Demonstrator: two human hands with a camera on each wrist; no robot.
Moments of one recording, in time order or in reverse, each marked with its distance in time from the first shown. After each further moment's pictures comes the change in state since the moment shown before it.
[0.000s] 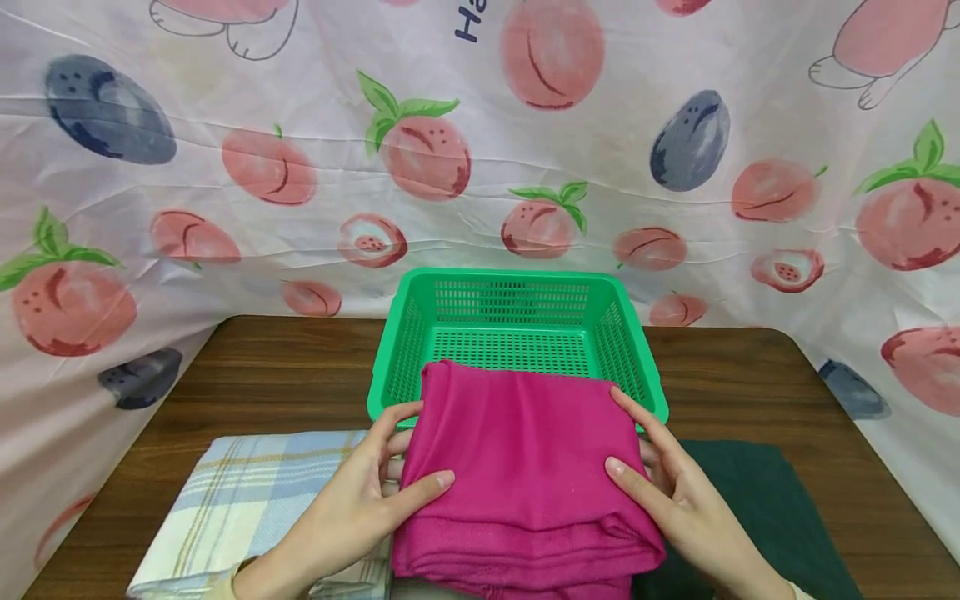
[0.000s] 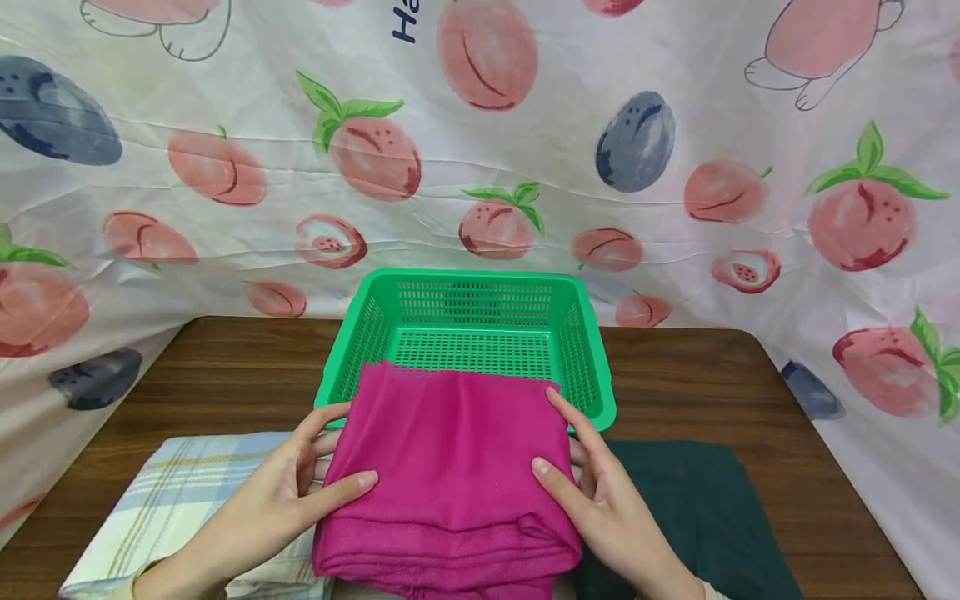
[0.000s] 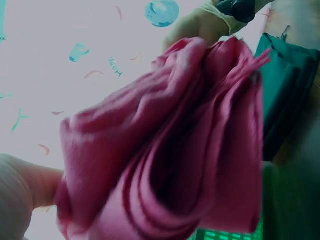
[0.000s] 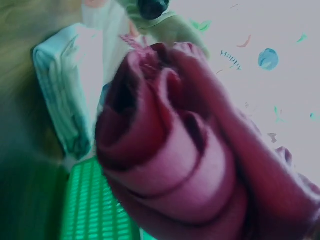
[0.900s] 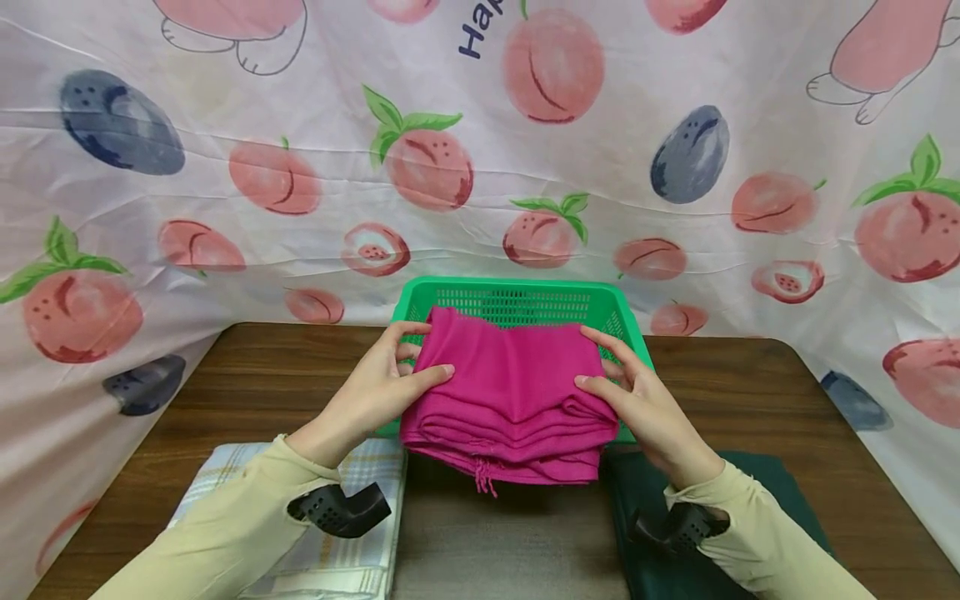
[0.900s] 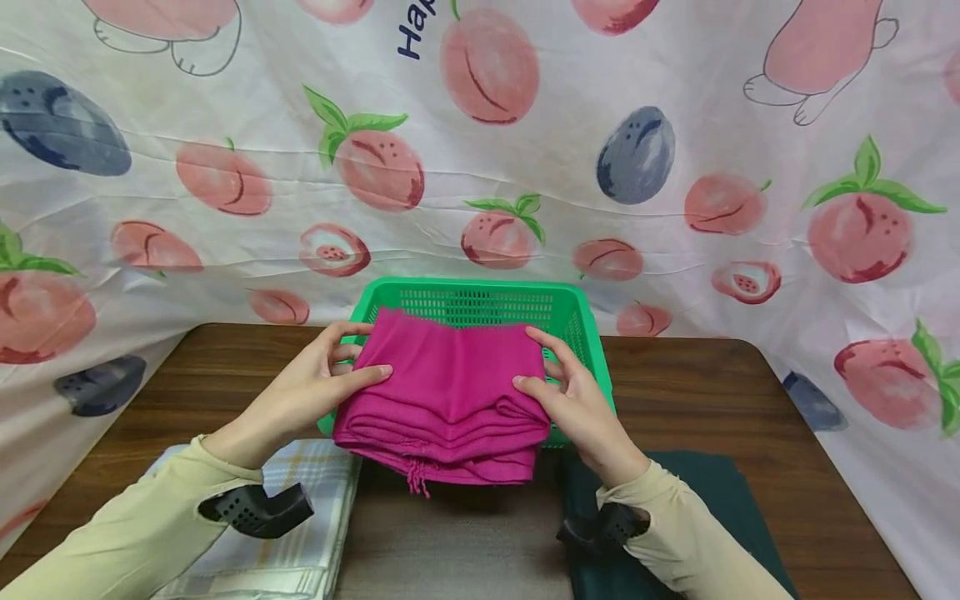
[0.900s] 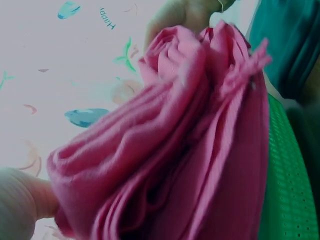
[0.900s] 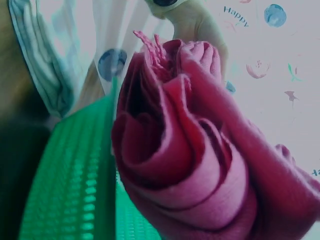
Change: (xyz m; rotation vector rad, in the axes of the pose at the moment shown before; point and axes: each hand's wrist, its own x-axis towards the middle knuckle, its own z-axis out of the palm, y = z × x) left_hand 0.078 0.034 -0.029 0.270 0.217 -0.057; right_hand 0.085 -0.014 -0.017 -0.126 0.113 0.058
